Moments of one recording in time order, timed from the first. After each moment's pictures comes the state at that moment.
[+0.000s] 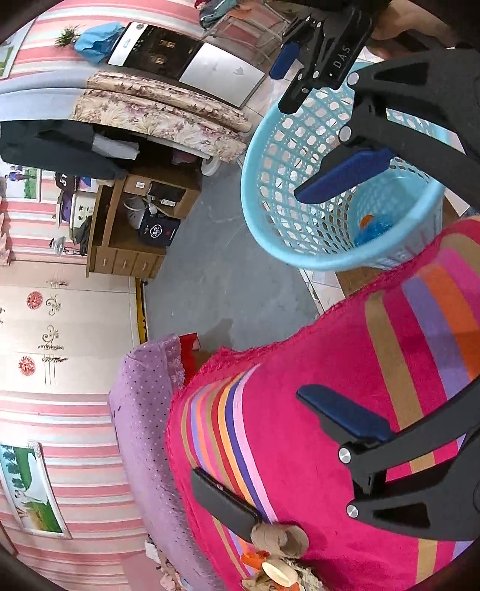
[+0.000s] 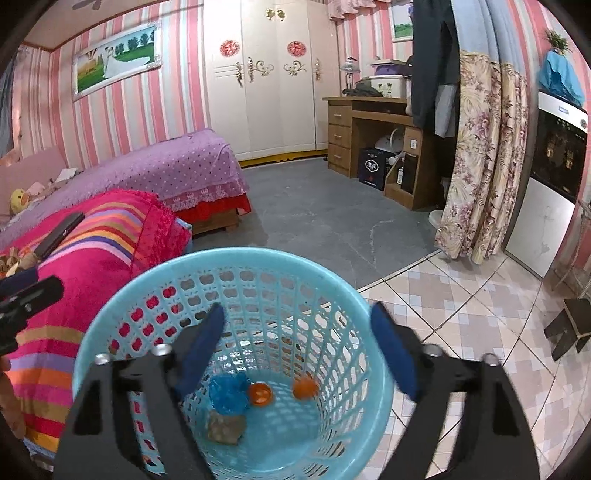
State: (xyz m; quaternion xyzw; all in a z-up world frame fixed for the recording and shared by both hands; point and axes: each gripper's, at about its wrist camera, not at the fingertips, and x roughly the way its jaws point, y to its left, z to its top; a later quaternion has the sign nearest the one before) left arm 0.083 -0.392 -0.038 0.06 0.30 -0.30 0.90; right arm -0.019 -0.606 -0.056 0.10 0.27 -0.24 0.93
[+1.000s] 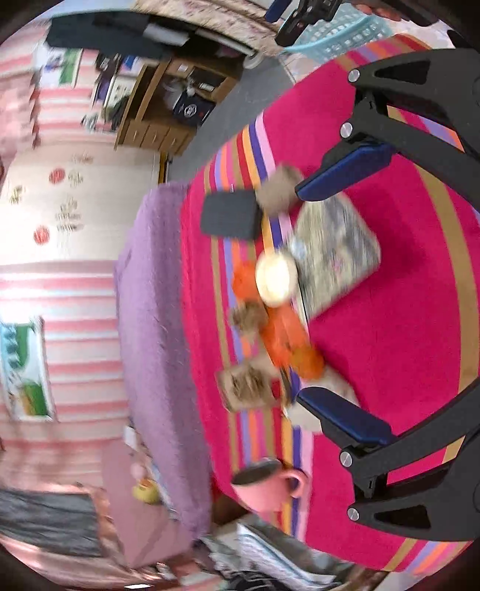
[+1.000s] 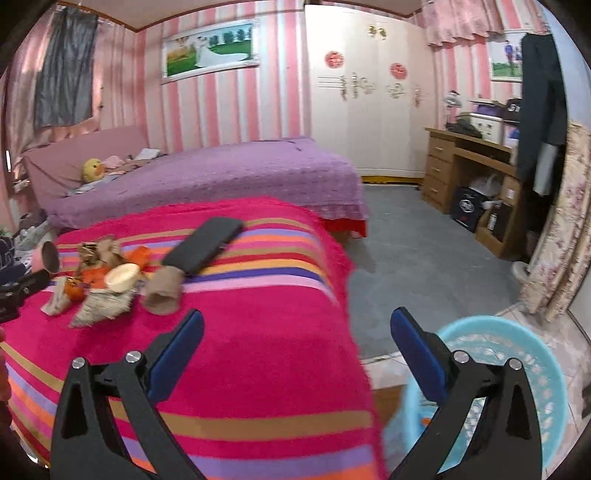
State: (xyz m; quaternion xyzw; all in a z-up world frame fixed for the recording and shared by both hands) left arm 0.161 -0.067 0.010 0.03 0.30 -0.08 0.95; right arm 0.098 -0.368 0.002 0.04 0.25 -0.08 0.96
